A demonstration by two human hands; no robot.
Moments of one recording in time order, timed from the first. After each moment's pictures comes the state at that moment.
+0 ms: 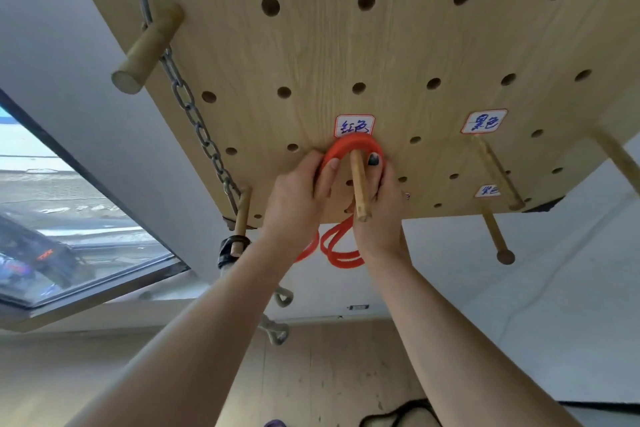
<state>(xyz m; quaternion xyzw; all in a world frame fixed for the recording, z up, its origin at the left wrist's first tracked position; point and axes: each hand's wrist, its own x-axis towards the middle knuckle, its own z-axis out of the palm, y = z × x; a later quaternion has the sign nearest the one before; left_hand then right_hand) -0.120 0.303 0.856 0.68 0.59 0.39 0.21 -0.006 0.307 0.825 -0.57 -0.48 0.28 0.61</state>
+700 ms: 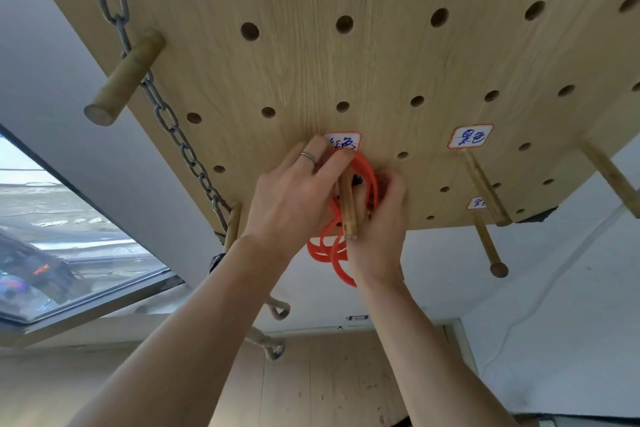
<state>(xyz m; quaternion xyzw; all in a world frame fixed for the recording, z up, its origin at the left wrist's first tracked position) -0.113 0.304 0.893 0.81 0.49 0.29 -0.16 0.001 0.294 0.831 -0.60 -0.46 0.27 0.60</state>
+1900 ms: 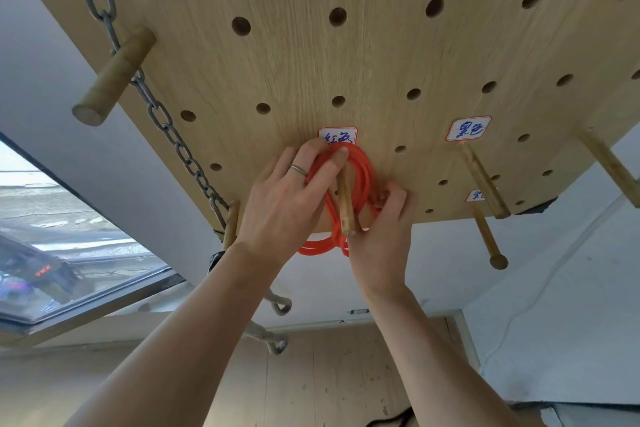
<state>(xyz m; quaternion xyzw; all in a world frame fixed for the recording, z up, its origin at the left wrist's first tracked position) -0.125 0.308 0.868 0.82 0.45 0.29 -0.20 0.013 0.287 0.799 -0.67 -0.53 0.12 0.51</state>
